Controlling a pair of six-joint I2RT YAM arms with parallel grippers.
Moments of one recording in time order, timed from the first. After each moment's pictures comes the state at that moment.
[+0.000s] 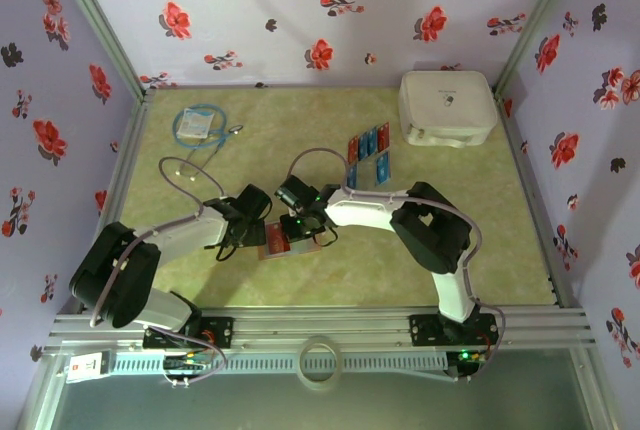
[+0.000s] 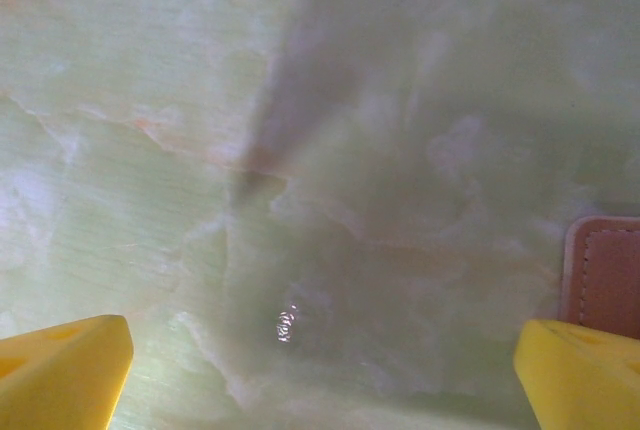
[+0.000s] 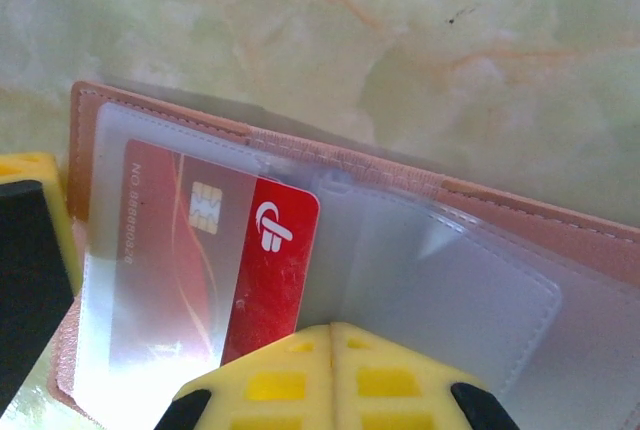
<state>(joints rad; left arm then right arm) -0.63 1.44 0.69 -0.64 -0.37 -0.70 0.99 1.99 1.30 -0.45 -0.13 0.60</state>
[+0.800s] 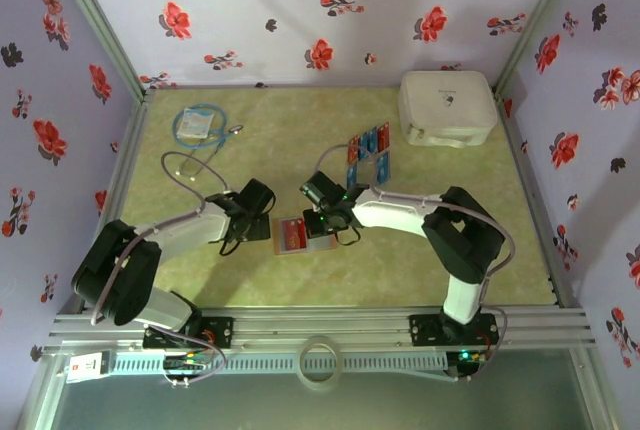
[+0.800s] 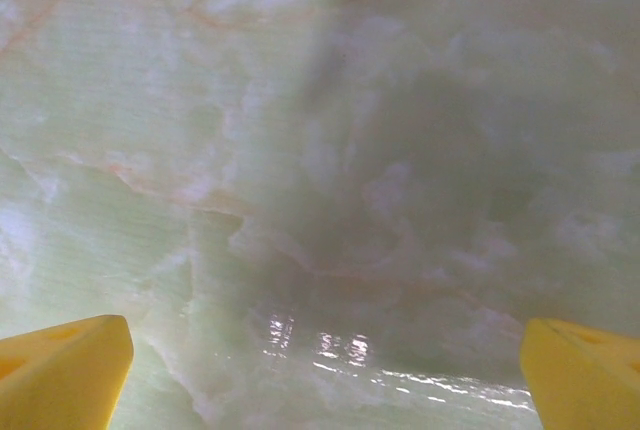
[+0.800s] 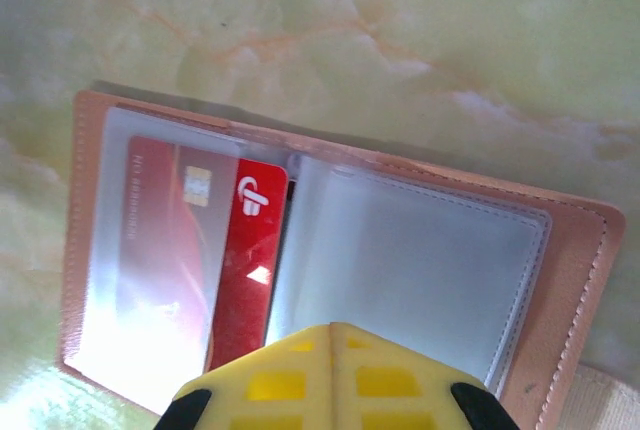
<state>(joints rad) -0.65 1.45 0.75 -0.64 -0.36 -0.70 0.91 1.79 1.11 -0.43 -0.09 0.61</state>
